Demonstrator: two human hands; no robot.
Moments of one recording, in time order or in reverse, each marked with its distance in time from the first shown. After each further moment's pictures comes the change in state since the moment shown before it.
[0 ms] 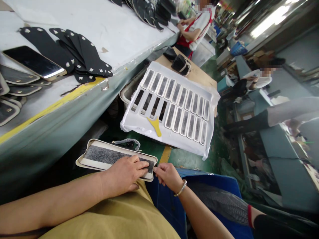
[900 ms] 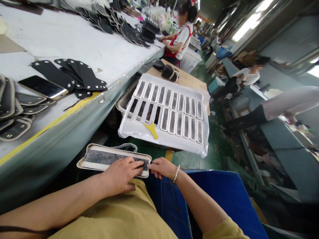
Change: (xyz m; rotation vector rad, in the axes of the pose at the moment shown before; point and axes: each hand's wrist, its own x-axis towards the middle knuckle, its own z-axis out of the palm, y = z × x) left_hand -0.007 0.016 0.004 0.061 0.013 -0.037; right_hand 0.010 -0.003 -0.019 -0.084 -0.260 0.012
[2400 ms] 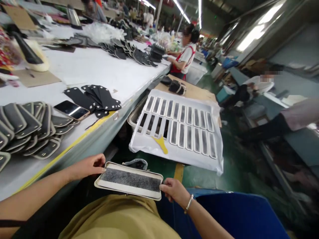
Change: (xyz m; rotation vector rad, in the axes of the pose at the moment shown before) left_hand -0.095 -0.151 -0.029 -0.822 0.071 -0.652; right_hand 0.007 0.016 0.012 0.161 0.203 -0.010
